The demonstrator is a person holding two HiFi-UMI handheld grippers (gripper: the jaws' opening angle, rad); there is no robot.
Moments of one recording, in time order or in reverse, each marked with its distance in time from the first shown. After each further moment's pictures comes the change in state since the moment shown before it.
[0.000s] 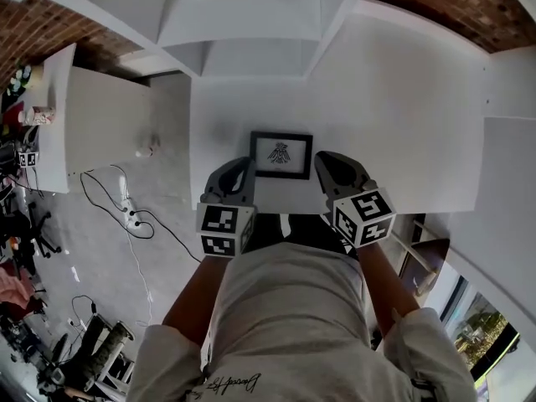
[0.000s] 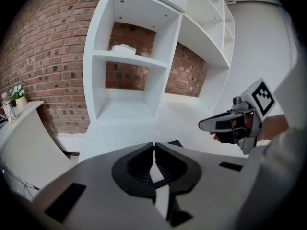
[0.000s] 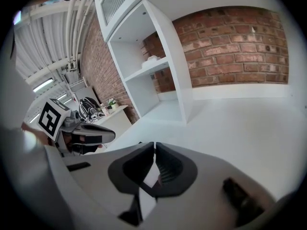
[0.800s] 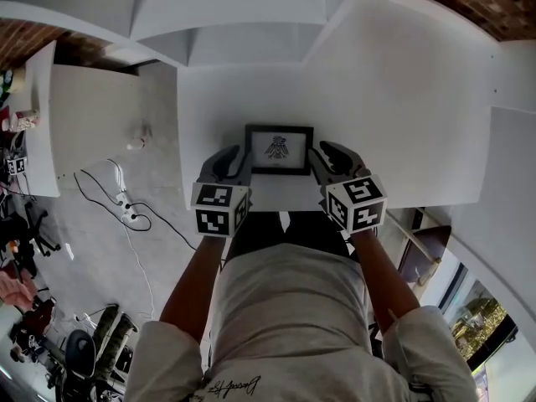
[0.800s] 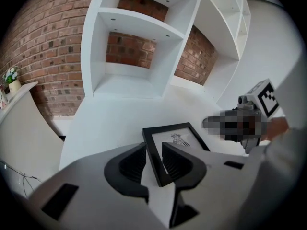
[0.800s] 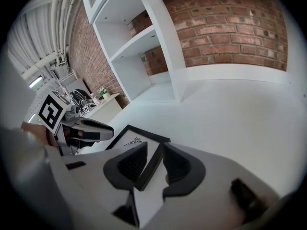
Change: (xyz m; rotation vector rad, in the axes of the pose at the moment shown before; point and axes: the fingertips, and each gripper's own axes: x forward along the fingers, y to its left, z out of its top) left arm 0.053 0.025 -0.054 -0.072 0.190 -0.038; right arm 0.042 -0.027 -0.054 0.060 0.154 -0.053
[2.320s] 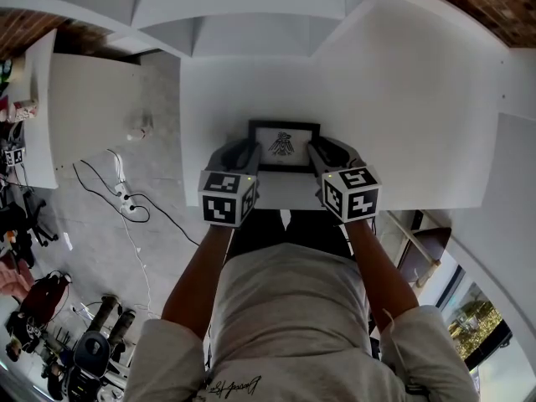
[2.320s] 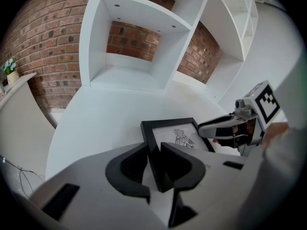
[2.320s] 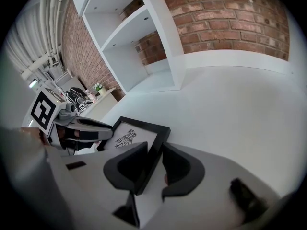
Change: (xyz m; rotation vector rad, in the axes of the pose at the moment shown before) left arm 0.024 0.000 -0.009 -0.047 0.039 -0.021; right arm 0.031 -0.005 -0.018 0.053 0.087 -0.005
